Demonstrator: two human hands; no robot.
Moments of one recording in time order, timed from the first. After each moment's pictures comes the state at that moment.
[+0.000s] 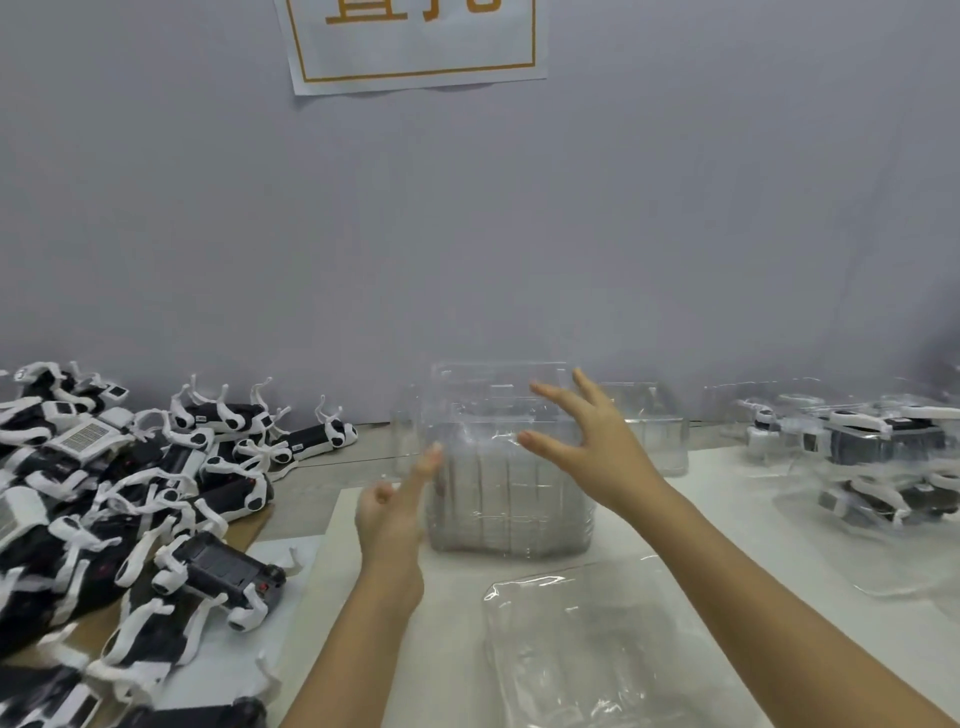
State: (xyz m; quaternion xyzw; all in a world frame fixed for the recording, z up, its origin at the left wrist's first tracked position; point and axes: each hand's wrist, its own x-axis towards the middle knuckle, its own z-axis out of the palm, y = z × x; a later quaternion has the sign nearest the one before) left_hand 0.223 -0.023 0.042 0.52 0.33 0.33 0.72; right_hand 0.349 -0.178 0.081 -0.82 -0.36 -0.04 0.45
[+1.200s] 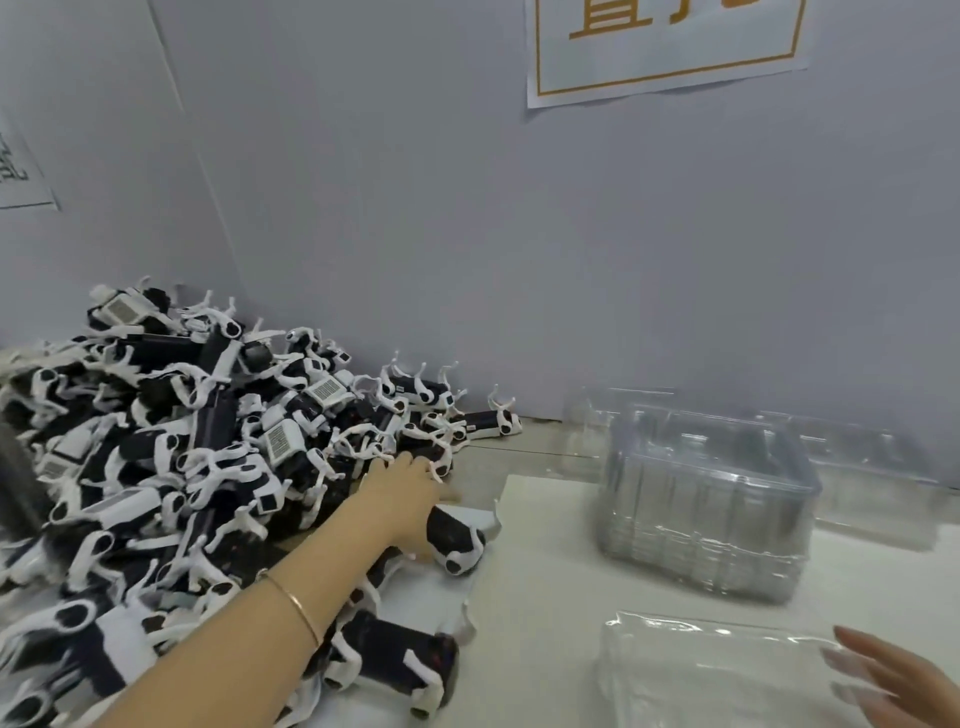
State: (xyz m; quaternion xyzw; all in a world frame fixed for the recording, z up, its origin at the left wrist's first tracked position) left_hand 0.115 0.143 0.060 0.93 0.27 -0.17 -0.16; right_hand 0.179 -0.157 0.002 -0.72 -0.19 0.15 0.65
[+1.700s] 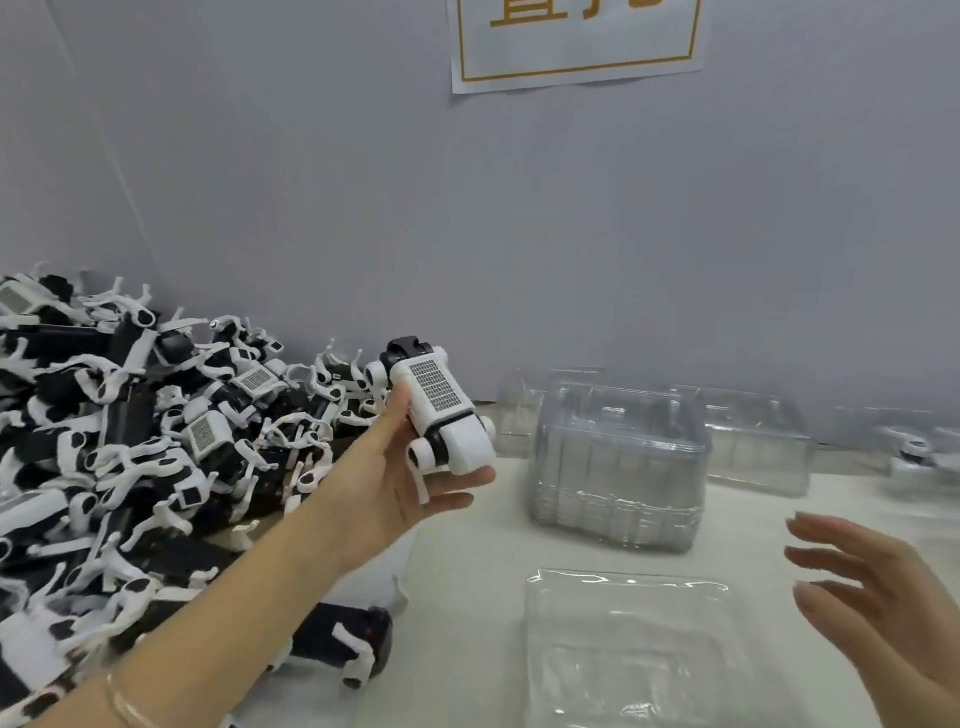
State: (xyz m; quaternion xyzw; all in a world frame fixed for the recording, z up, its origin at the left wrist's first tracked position) left_hand 0.102 0.033 0.107 0.53 0.11 0.15 0.83; right_hand 0.234 -0.280 0.052 -0.66 -0.31 -0.07 0.68
